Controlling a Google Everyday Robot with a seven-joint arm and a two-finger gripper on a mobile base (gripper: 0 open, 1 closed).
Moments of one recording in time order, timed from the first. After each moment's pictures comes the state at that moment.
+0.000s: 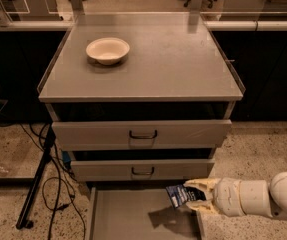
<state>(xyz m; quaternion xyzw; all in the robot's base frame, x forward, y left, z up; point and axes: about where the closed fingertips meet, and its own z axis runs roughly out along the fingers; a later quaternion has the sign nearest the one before) 0.412 -0.159 0.595 -0.74 0.51 0.08 0.43</state>
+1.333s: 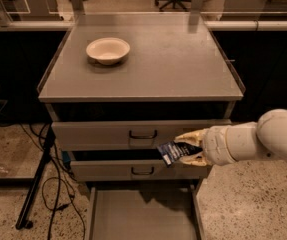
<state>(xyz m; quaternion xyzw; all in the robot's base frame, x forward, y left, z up) 0.492 -0.130 0.713 -0.80 0.45 -0.01 0.39</state>
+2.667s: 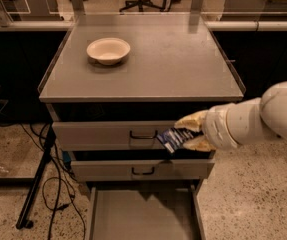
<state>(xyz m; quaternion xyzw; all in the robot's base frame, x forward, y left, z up) 0.486 -0.124 0.787 -0.85 0.39 -0.10 0.34</state>
